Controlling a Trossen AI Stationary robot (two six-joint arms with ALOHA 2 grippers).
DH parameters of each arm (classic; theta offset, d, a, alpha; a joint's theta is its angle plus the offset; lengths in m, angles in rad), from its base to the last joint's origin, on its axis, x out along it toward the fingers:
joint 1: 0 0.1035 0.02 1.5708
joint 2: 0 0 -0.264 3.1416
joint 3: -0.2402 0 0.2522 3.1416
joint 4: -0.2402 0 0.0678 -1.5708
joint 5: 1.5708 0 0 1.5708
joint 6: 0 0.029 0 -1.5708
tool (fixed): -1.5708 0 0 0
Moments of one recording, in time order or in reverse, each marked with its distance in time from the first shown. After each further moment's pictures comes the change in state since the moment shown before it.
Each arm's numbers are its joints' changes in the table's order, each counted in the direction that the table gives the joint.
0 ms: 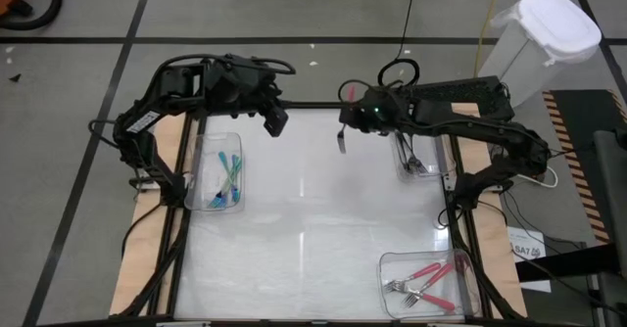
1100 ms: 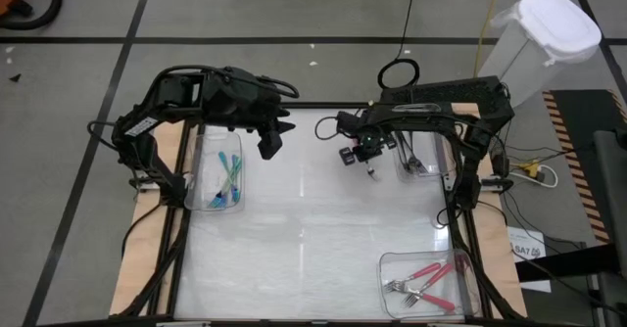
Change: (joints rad) left arm -0.078 0.007 0.000 -0.007 -0.144 0.136; right arm -0.087 -0.450 0.002 -0.427 0.202 -0.449
